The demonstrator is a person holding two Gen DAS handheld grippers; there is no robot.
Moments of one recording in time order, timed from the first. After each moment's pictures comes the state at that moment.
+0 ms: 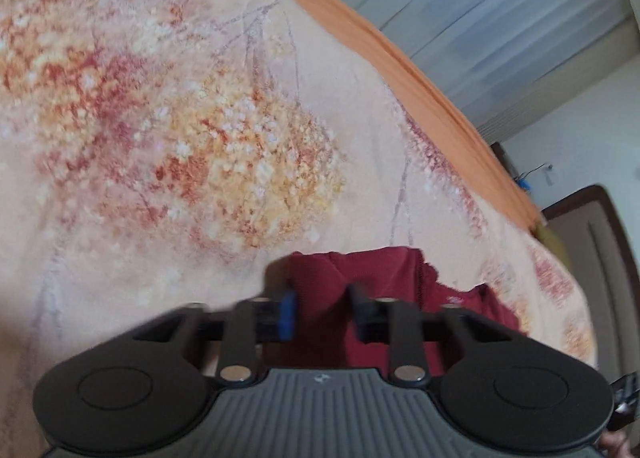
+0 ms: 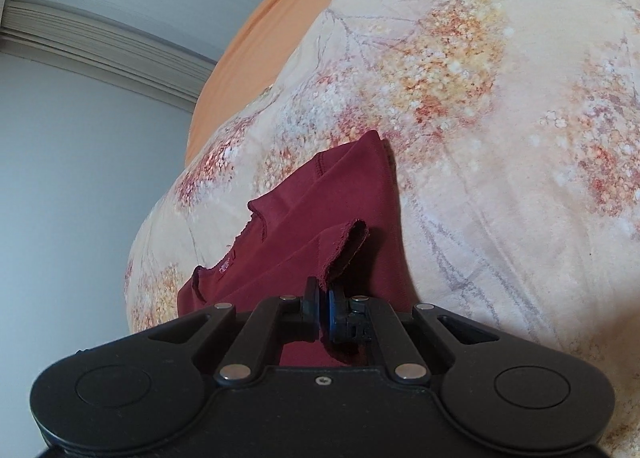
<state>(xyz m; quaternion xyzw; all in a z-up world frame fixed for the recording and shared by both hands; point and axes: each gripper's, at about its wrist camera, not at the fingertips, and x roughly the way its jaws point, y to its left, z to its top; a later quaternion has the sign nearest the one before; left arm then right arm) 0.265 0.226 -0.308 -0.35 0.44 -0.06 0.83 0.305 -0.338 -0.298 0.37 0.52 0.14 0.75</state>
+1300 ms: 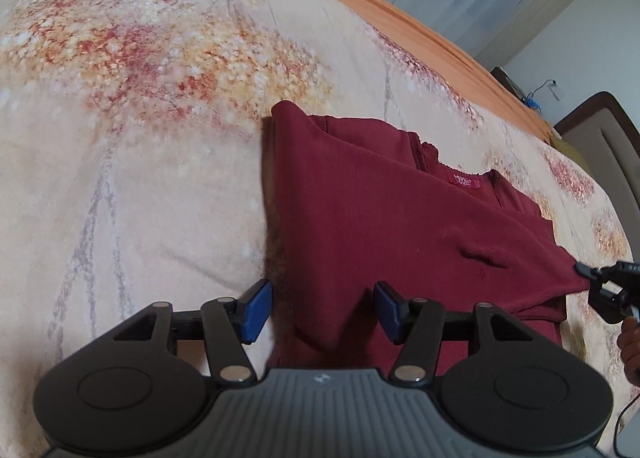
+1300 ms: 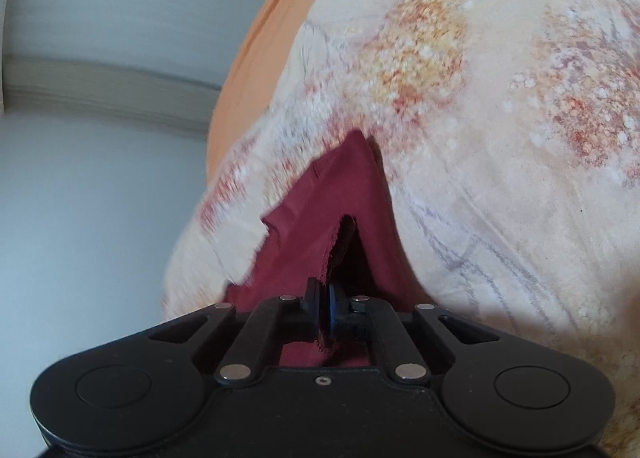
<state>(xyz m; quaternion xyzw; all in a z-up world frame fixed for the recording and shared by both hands) 0.198 0.197 -0.294 -0.22 0.50 -0.07 0.83 0.291 -0.363 -0.306 0.47 0.50 0.14 0.72</state>
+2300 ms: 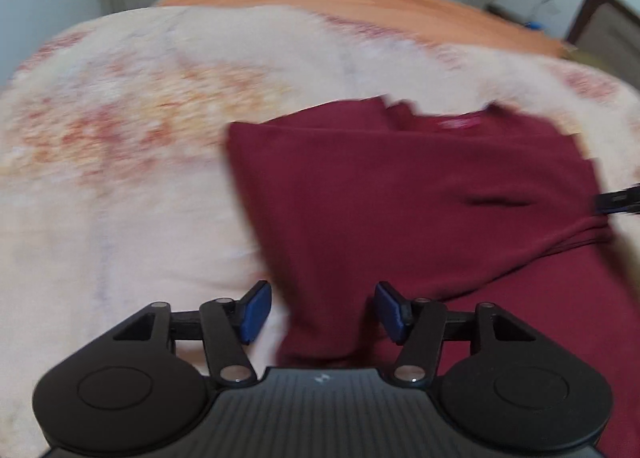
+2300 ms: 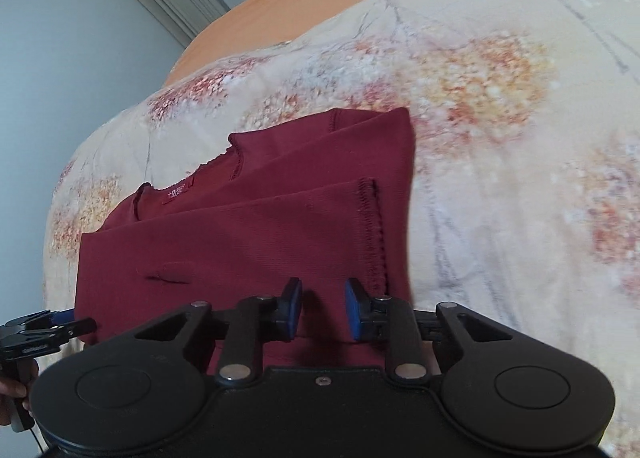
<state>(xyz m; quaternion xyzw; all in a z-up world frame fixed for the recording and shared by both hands) 0.183 0.140 -0.275 -0.03 0.51 -0.03 0.86 0.286 -0.287 -0.289 0.16 0.53 0.15 0.82</state>
